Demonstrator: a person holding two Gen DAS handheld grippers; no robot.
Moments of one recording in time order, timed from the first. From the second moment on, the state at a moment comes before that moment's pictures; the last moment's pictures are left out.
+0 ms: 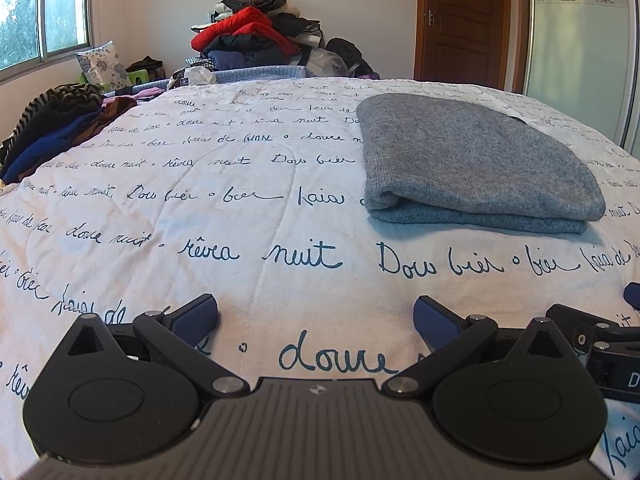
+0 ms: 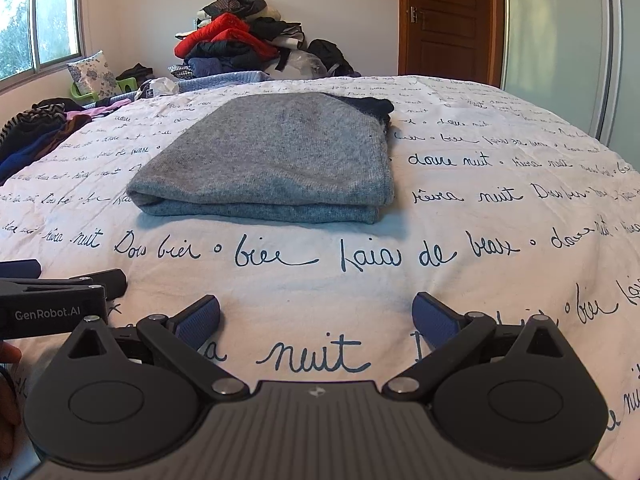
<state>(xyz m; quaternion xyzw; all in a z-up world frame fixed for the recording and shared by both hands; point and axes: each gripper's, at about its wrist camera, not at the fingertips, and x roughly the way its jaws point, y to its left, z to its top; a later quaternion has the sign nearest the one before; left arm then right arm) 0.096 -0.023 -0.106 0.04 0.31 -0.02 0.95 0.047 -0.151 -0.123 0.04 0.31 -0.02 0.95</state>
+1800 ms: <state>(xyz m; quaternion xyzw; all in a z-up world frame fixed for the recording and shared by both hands) 0.096 -0.022 -0.106 0.04 0.32 -0.02 0.95 0.047 -0.151 -0.123 0.05 0.31 -0.02 0.95</state>
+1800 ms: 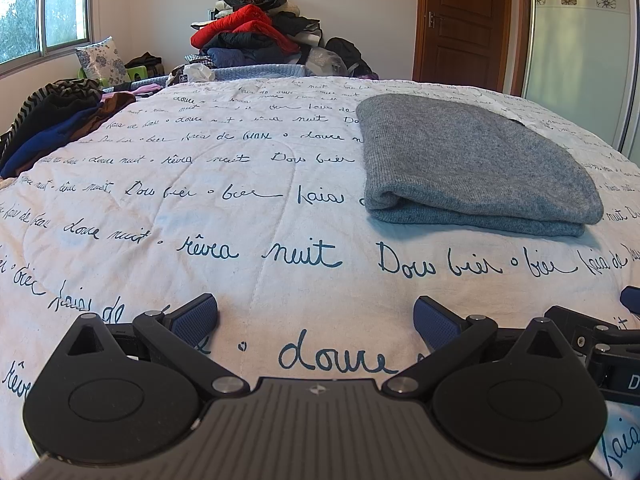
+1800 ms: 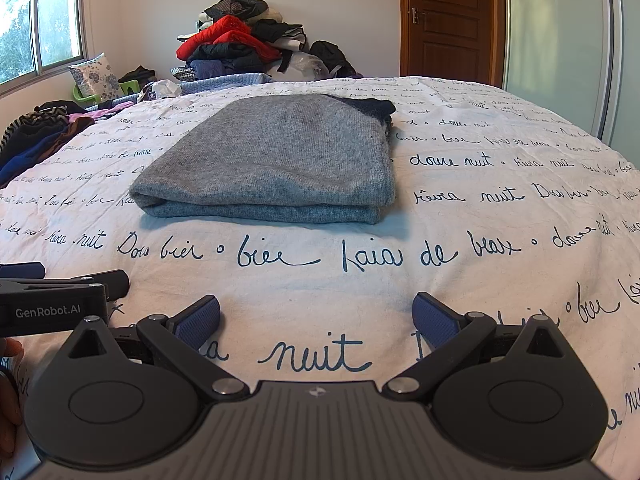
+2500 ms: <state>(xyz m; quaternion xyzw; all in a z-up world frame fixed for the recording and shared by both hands) 0.098 -0.019 -0.107 0.03 0.32 -0.02 0.95 0.047 -0.152 -0.124 0.05 0.30 -0.02 0.95</state>
